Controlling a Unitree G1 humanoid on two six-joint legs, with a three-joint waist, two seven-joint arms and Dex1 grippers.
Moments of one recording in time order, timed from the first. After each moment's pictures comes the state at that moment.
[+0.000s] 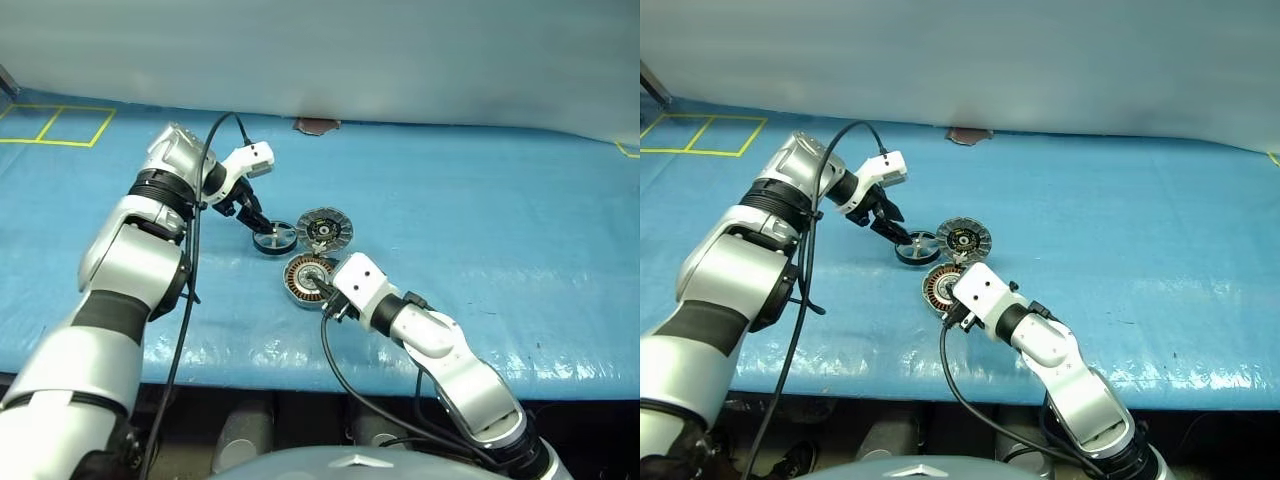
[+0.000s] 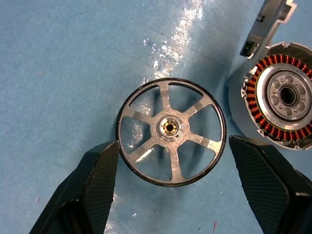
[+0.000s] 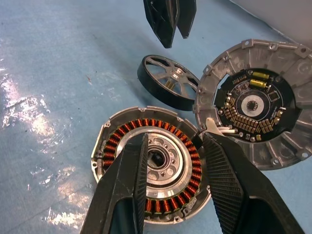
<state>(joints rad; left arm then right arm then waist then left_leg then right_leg) -1.31 0.43 -0.45 1.15 0.26 0.48 -1.49 -0.06 -0.37 0.44 -0.65 -0.07 0.68 0.37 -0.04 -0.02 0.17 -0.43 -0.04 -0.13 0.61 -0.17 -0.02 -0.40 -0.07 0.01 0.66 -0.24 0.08</state>
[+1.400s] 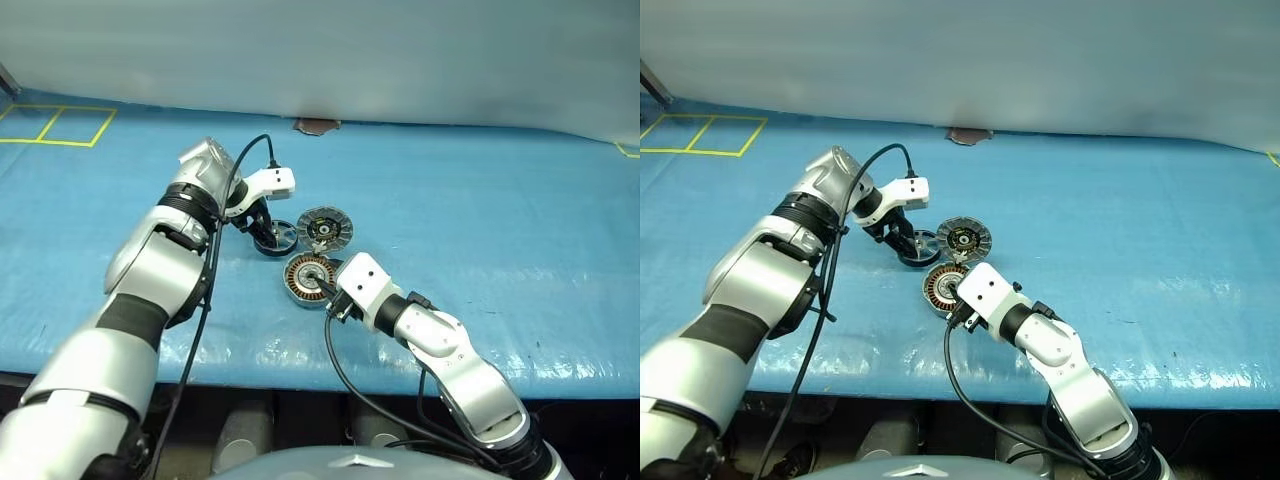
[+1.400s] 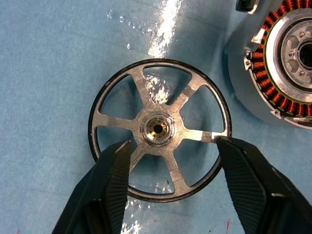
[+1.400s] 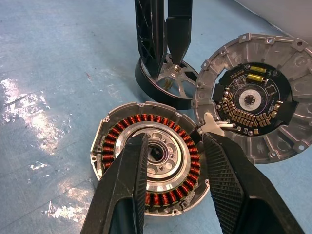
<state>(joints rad) -1.29 0.33 -0.48 1.19 0.36 0.34 -1.44 -0.05 -0.35 0.42 -0.65 -0.07 0.69 0.38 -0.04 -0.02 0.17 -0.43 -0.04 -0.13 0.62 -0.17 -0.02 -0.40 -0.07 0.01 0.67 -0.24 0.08</state>
